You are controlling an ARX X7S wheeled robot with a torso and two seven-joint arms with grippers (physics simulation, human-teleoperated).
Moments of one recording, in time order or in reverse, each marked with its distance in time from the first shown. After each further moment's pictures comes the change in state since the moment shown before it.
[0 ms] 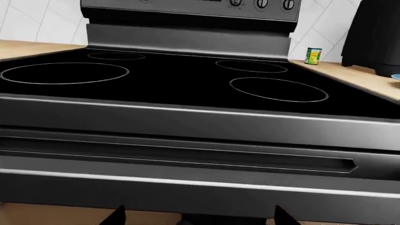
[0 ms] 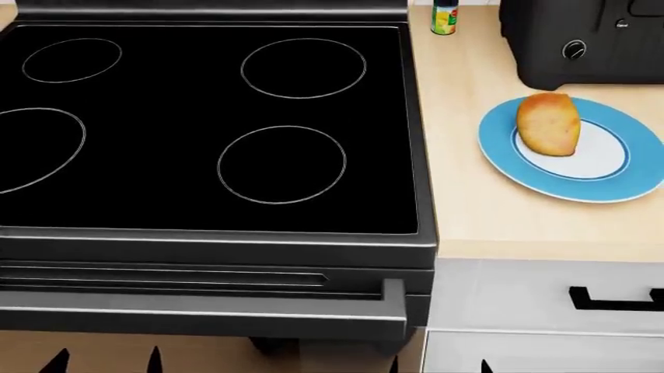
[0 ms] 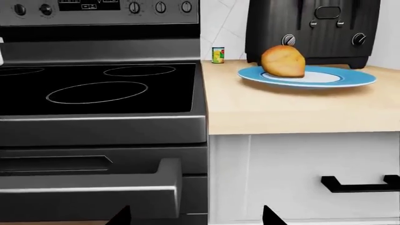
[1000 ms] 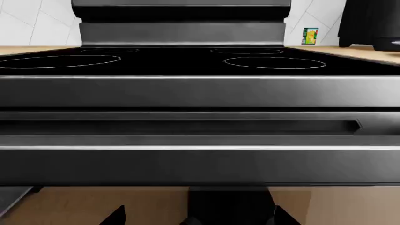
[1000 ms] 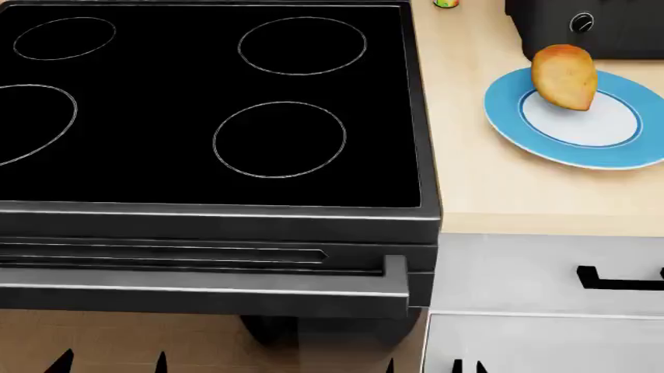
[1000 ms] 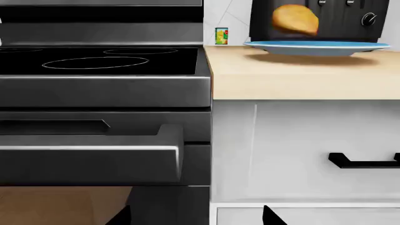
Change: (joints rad) left arm 0.013 0.082 -0.078 -0.017 0.149 0.032 0.097; right arm 0.000 -0.081 0.084 0.007 -0.096 0.016 -0.093
